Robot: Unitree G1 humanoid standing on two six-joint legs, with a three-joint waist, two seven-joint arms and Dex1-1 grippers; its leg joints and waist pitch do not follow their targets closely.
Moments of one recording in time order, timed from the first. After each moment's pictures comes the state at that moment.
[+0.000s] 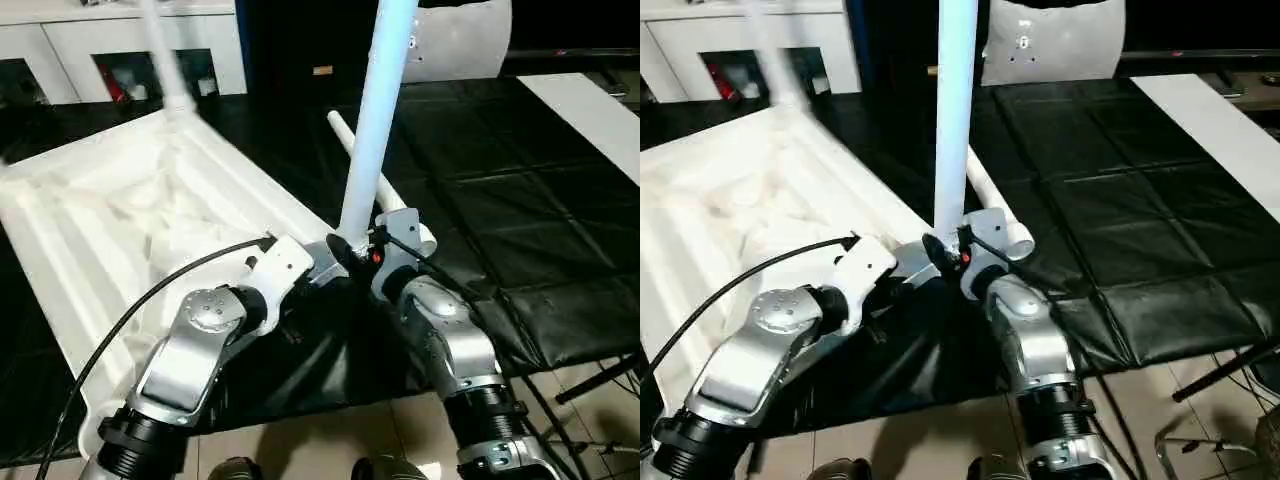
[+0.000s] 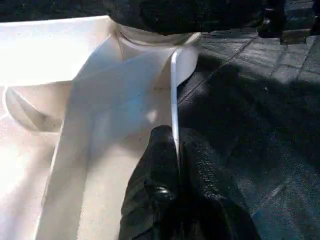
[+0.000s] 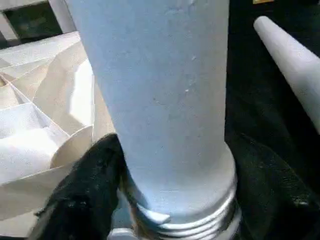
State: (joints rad) left arm -0.29 0.25 -0.27 -0.15 0.13 0.72 -0.65; right arm -0.39 0.08 0.05 0.33 0.11 0.23 0.35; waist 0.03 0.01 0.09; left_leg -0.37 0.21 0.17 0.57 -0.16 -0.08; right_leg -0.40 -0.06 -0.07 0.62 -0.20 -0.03
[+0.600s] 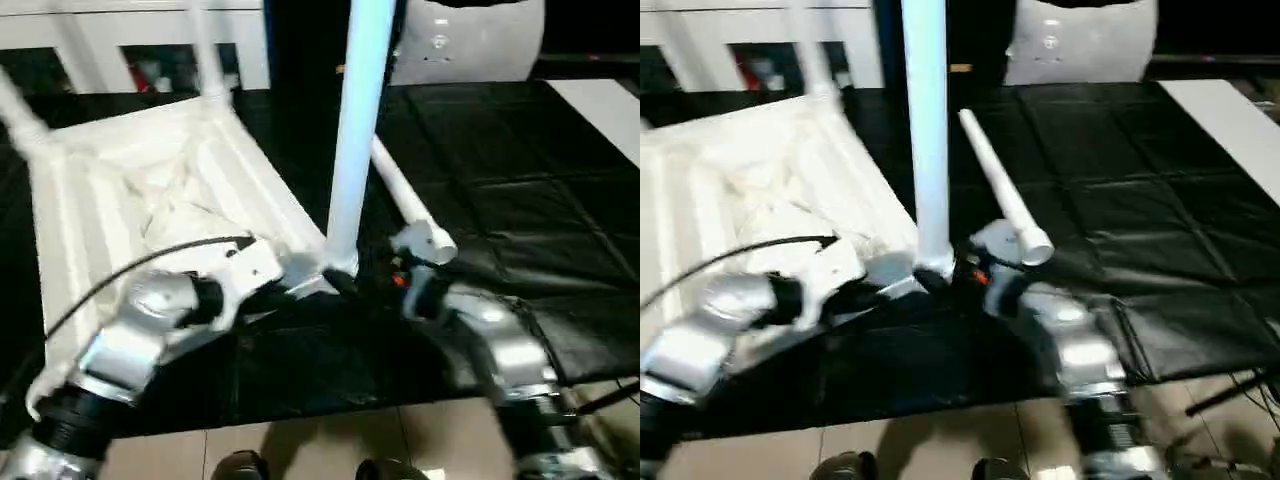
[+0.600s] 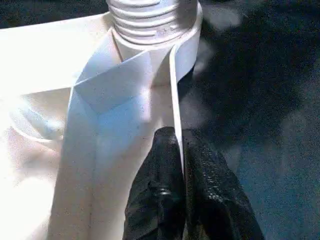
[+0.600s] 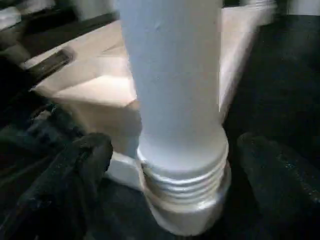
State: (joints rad) left arm -0.36 0.55 -0.27 0.01 0.03 0.40 -1.02; right arm -0.33 -0.22 0.11 0.21 0.22 0.23 0.87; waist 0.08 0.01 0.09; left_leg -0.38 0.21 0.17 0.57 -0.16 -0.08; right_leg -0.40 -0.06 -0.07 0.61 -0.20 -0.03
